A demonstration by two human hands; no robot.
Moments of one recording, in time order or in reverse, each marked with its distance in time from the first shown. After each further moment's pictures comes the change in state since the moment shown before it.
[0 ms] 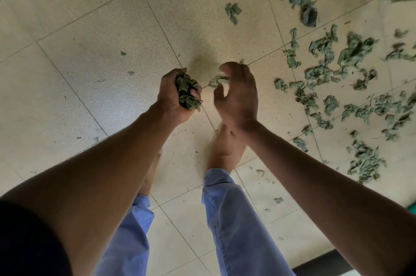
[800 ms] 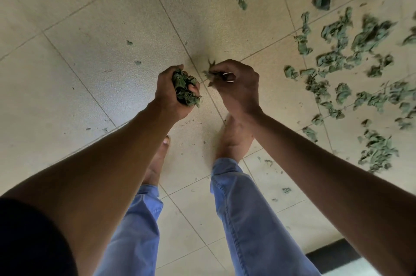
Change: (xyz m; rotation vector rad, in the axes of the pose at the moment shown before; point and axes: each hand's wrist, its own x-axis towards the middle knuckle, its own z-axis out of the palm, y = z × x) left_hand -0.013 0.005 -0.027 -0.092 0.023 -0.016; right_hand -0.006 -0.011 0.017 0.515 -0.079 0.178
